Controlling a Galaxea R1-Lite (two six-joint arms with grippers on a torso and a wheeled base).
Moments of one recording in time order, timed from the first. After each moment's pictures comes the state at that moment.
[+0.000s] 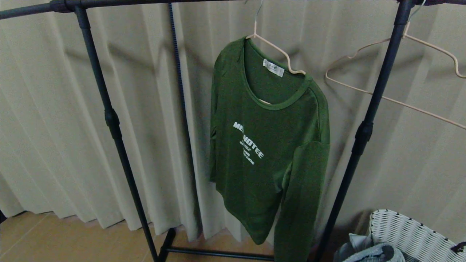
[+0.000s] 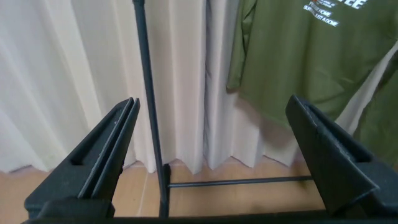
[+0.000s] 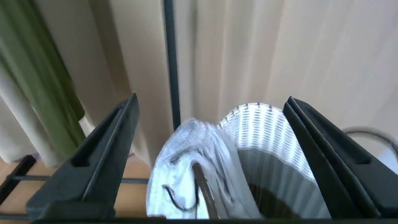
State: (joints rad) left arm -0.09 0.00 0.00 -0.03 -0.04 0.01; right arm 0.01 0.00 -0.04 0.08 -0.09 0.04
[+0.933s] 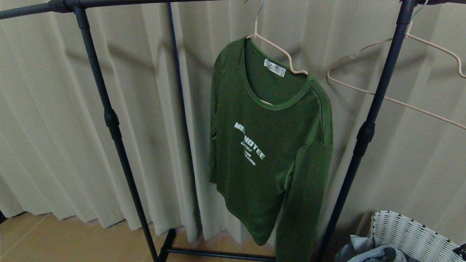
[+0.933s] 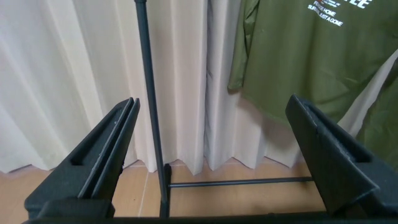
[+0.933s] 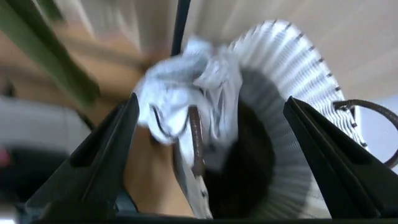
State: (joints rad) left arm -0.09 0.00 0.00 -0.03 -0.04 0.01; right arm 0.06 0.83 -0.21 0.09 -0.09 -0.15
